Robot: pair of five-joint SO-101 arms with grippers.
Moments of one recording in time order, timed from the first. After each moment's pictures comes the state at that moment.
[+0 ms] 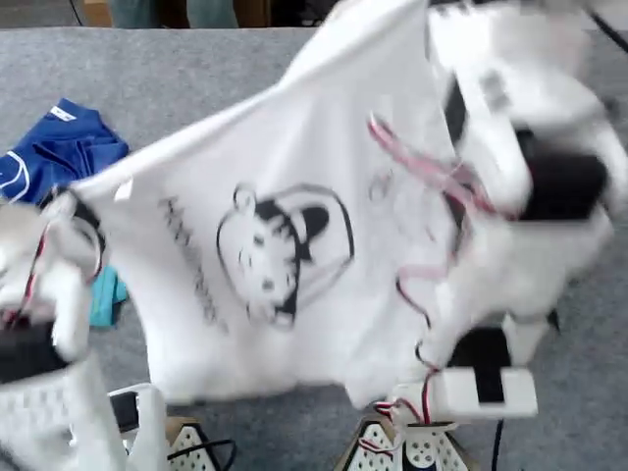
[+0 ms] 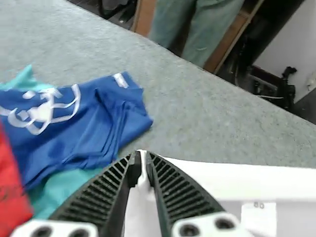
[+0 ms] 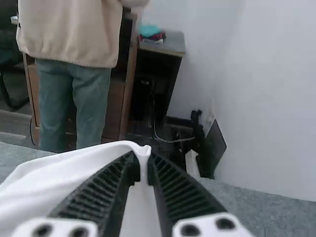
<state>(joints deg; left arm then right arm) -20.5 -59.3 40.5 55.6 14.5 -0.7 2.6 -57.6 75.6 9.1</state>
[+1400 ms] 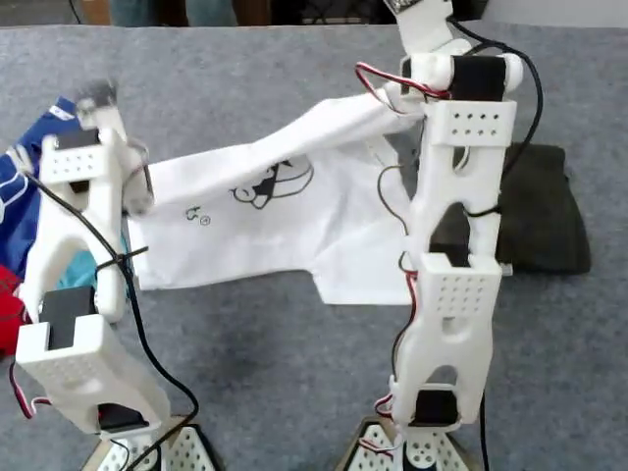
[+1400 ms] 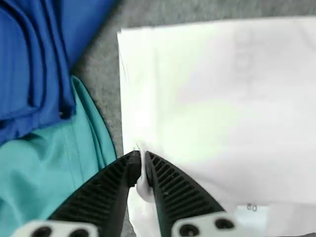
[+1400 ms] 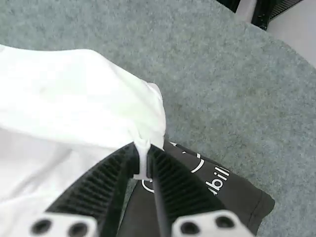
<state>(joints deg) -15.1 11.8 6.6 68.5 1.7 0.9 40.4 -76.3 101.0 29.1</state>
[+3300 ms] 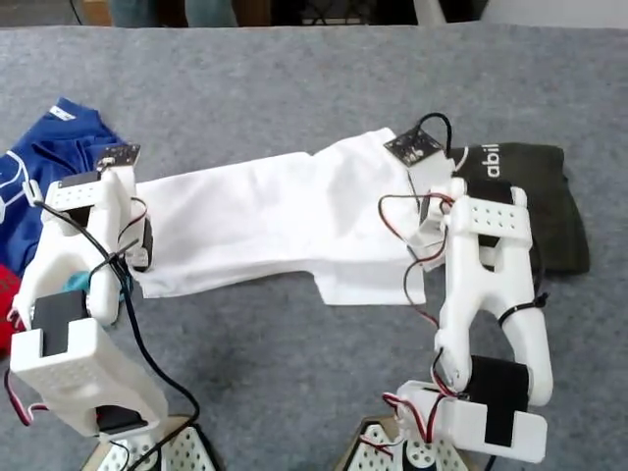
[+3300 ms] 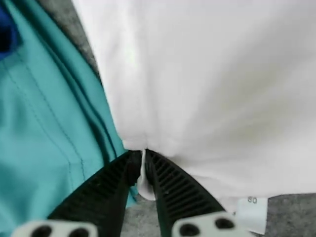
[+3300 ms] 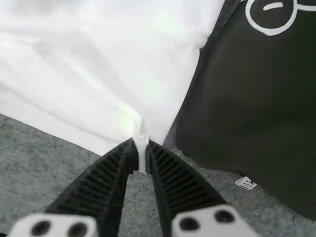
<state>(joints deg) -18.6 11.5 21.6 67.7 -13.1 10.1 -9.4 31.4 67.8 39.9</state>
